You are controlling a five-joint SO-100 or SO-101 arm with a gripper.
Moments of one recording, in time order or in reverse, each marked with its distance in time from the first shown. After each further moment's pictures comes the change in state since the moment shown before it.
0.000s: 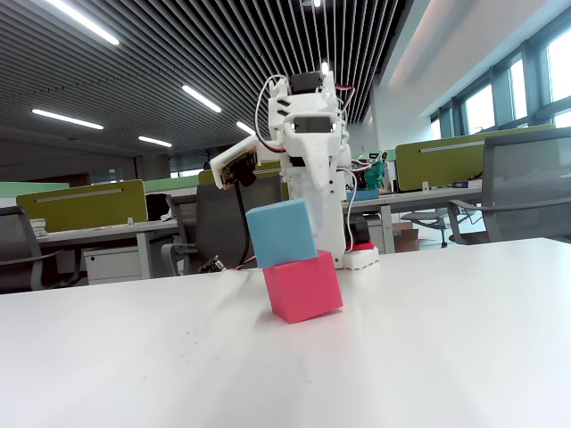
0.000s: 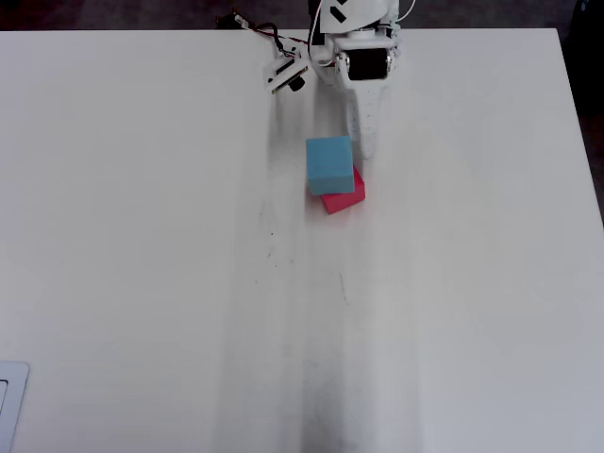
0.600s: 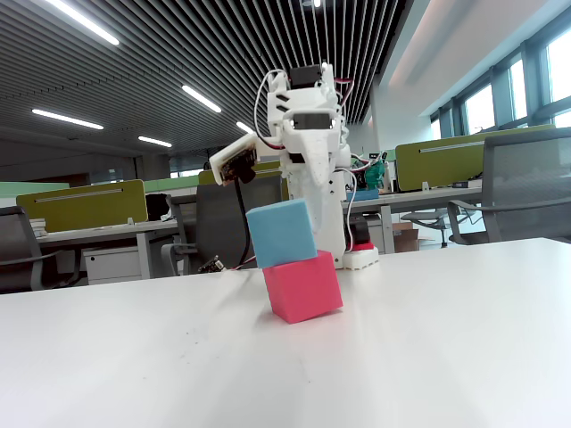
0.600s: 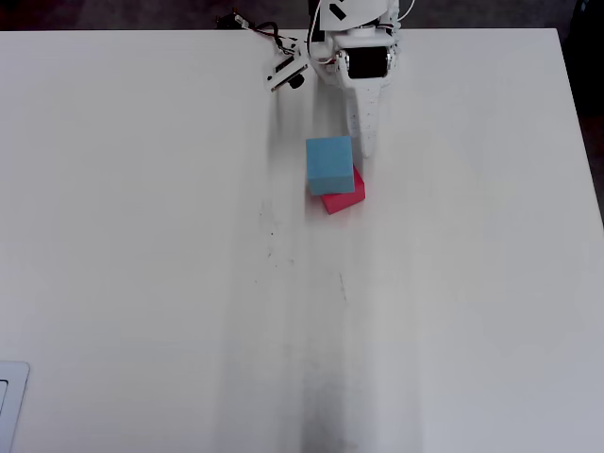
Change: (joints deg) arm 0.1 -3.9 -2.2 0.9 -0.1
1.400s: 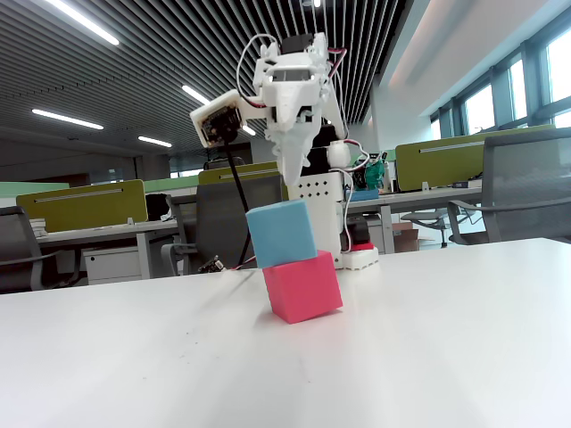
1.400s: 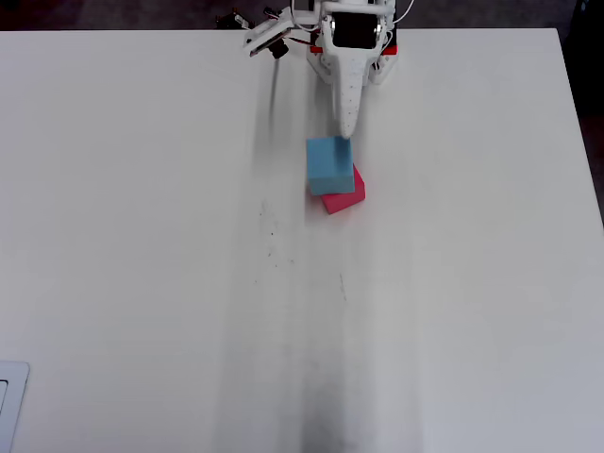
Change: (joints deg) arm 5.7 -6.8 -14.4 0.7 0.0
